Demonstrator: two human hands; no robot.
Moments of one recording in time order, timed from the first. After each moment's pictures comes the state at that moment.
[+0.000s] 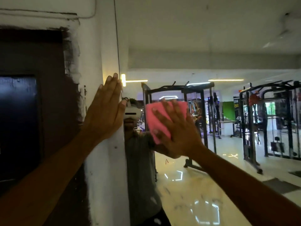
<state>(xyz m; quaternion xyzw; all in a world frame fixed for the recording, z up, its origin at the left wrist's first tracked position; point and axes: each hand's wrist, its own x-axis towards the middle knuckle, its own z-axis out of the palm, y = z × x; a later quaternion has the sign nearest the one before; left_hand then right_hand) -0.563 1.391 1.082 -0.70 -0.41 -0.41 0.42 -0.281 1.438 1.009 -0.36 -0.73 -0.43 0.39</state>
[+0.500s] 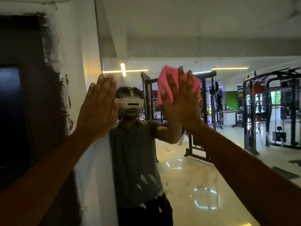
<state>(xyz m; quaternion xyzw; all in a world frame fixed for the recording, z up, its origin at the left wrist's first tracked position) -0.533 1.400 1.049 -0.66 -0.44 -0.37 0.48 -0.231 1.458 1.054 -0.47 -0.63 -0.37 0.50</state>
